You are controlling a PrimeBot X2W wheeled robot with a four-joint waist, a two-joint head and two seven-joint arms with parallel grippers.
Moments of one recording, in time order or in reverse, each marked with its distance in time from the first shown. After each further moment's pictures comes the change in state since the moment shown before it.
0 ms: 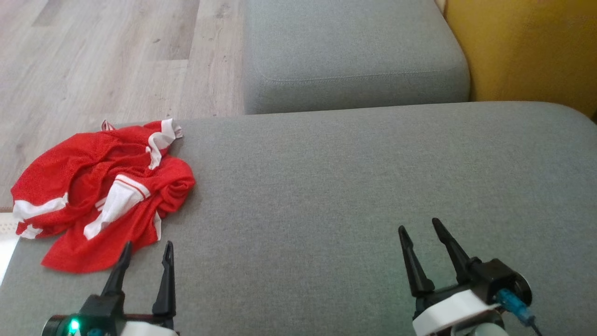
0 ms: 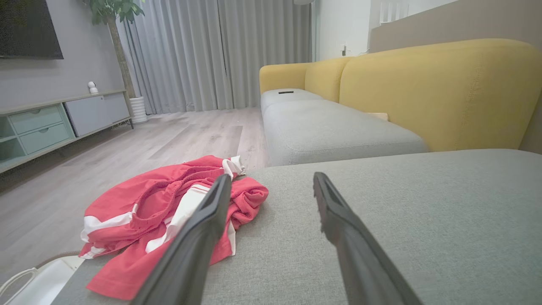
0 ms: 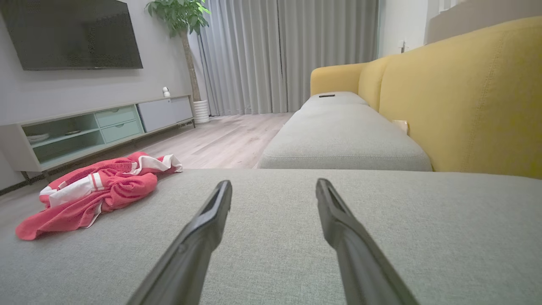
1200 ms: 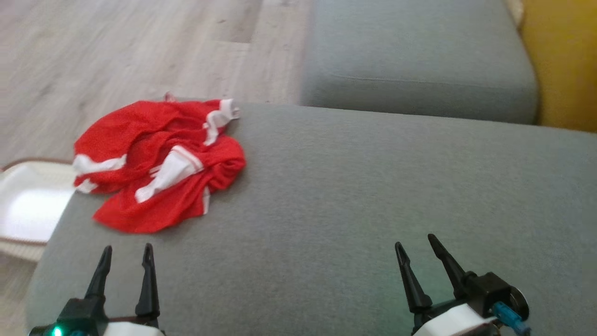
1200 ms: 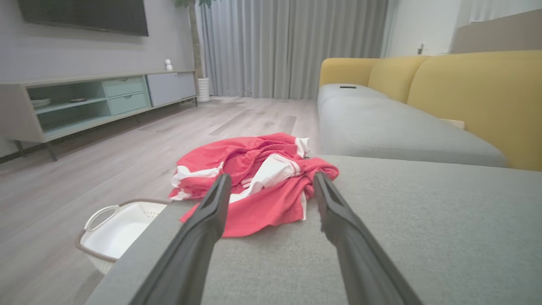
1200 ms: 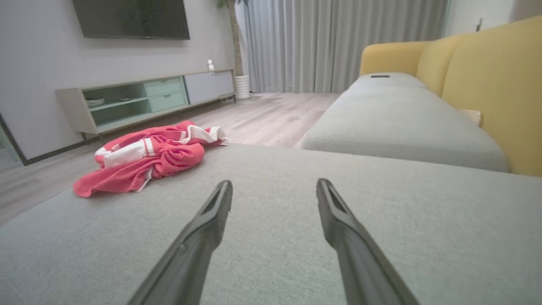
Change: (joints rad) left arm 0.001 -0.044 0.101 0.031 0.010 -0.025 -0.001; right arm 0.042 -0.001 0.016 0.012 -0.016 0.000 -0.005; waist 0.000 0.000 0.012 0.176
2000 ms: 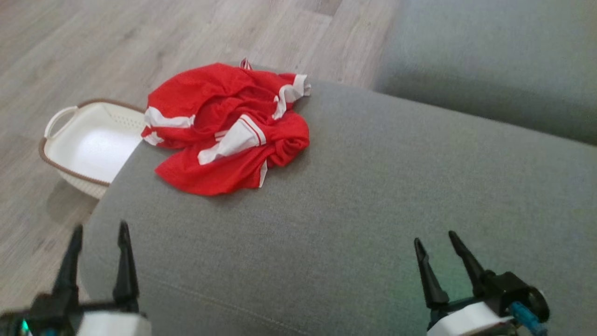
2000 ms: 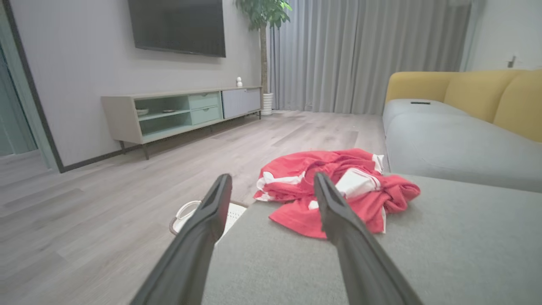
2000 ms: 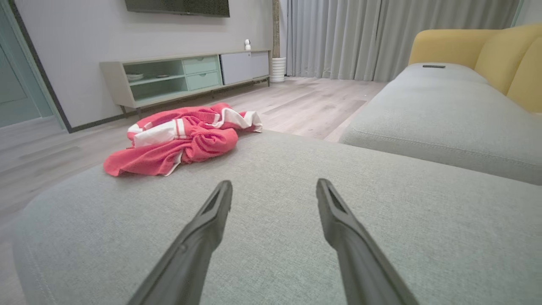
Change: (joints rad) left arm 0.015 0.002 0.056 -0.141 0.030 0.001 0.000; right arm 0.015 0.001 -0.071 -0.020 -0.030 0.000 0.000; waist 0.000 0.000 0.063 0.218
